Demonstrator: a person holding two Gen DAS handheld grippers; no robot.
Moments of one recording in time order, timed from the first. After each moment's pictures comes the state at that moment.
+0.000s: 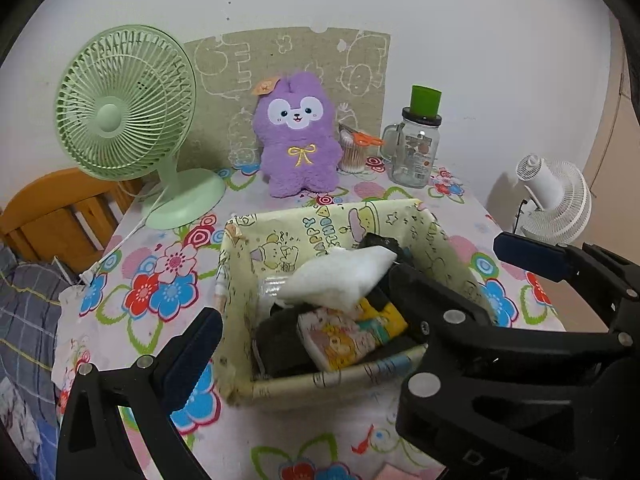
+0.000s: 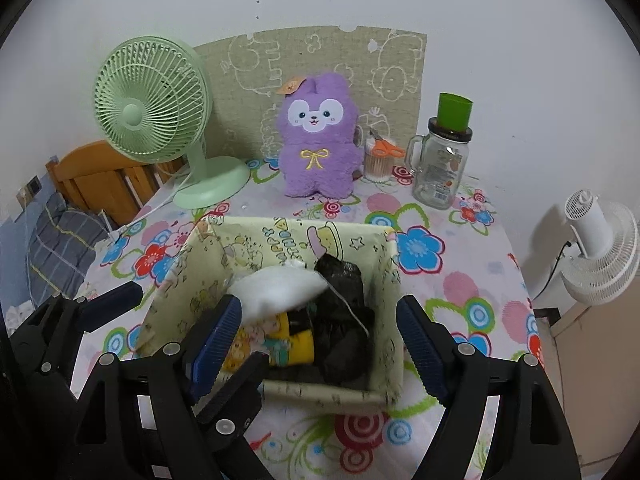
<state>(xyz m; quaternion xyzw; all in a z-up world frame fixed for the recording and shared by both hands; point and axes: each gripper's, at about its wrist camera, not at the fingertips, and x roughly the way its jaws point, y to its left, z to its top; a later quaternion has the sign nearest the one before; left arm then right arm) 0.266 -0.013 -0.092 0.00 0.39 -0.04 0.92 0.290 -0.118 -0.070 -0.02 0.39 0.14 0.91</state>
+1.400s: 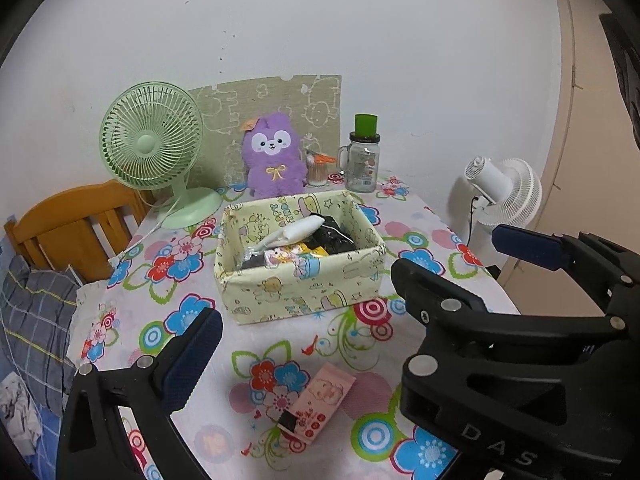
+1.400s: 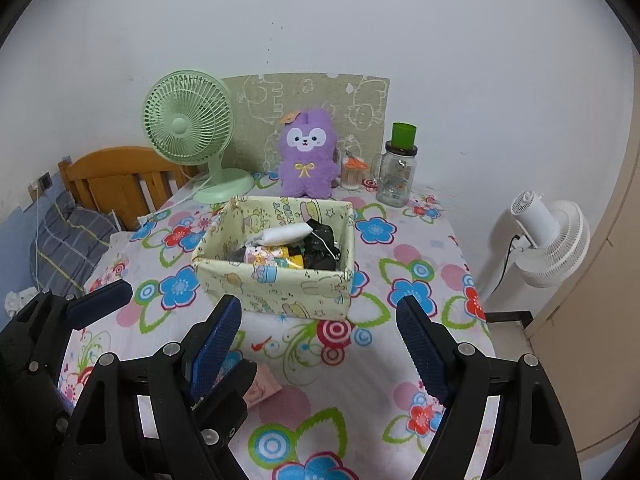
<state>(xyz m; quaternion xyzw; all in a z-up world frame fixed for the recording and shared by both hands) 0.113 -0.050 -0.052 0.02 0.33 -0.06 0.94 0.134 -0.163 -0.028 -0.04 0.33 0.12 0.93</state>
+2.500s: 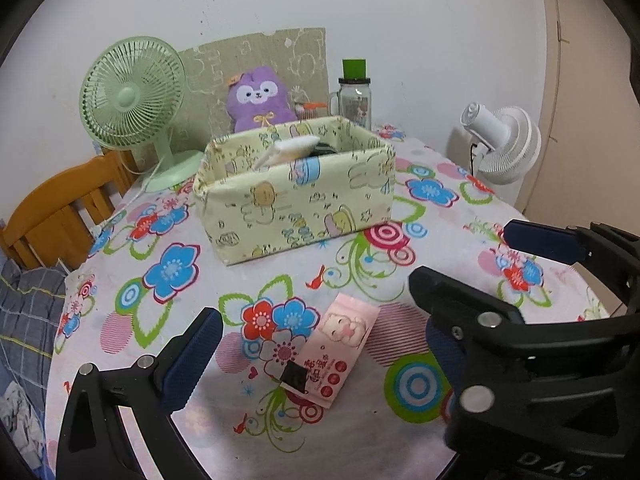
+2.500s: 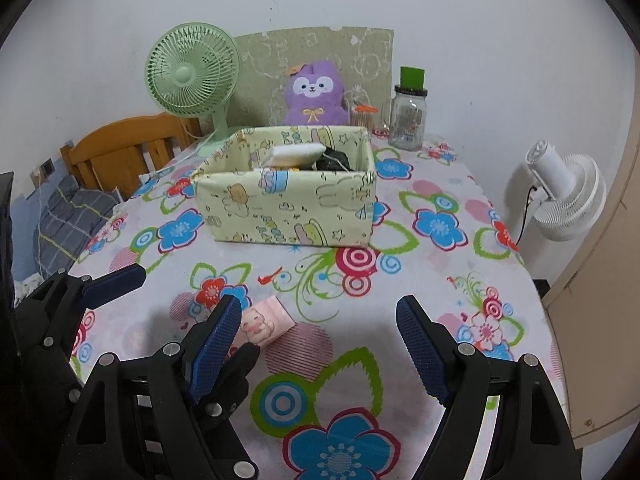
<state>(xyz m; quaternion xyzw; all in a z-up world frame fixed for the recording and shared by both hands) 0.099 -0.043 -0.137 0.06 0.36 -0.08 0.93 0.111 -0.156 -0.115 -0.02 0.36 0.13 0.92</state>
